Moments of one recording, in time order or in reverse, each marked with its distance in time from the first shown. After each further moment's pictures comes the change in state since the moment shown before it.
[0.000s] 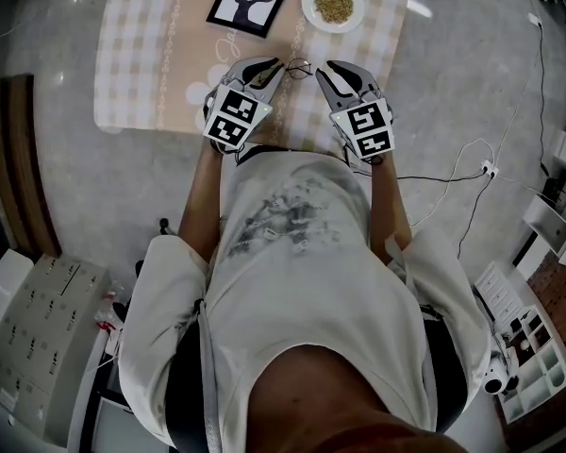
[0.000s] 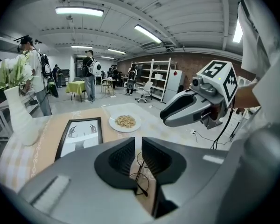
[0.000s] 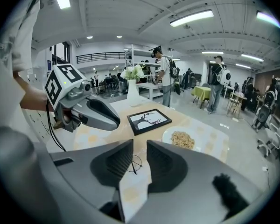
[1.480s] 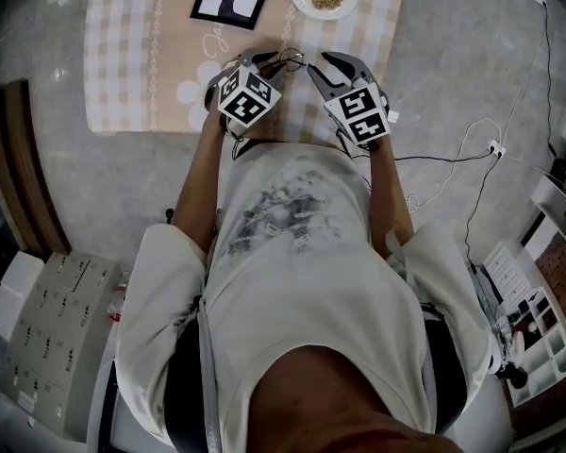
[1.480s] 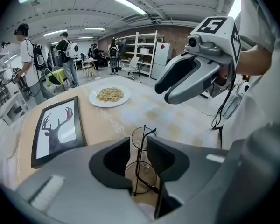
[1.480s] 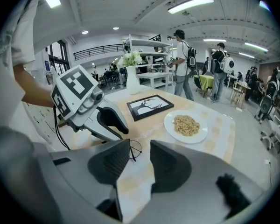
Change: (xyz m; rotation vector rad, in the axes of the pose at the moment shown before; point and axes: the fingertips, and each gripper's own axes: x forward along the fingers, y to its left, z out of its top) left arm 0.068 -0.013 -0.073 0.149 0.307 -0.117; right arm 0.022 -0.005 -0.042 0.045 0.111 0.052
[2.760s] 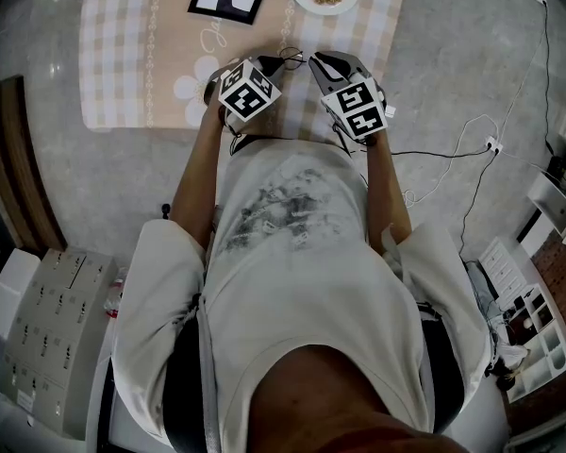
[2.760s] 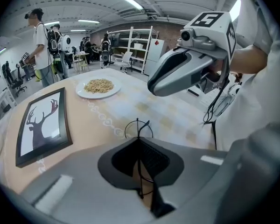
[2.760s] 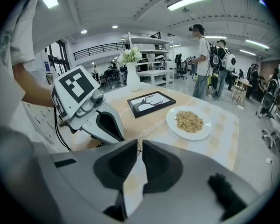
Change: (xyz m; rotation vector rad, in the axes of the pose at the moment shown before) left arm 0.015 -0.018 -0.016 0.019 0.058 -0.113; right arm 0.011 0.002 -0.009 0.011 0.022 0.020
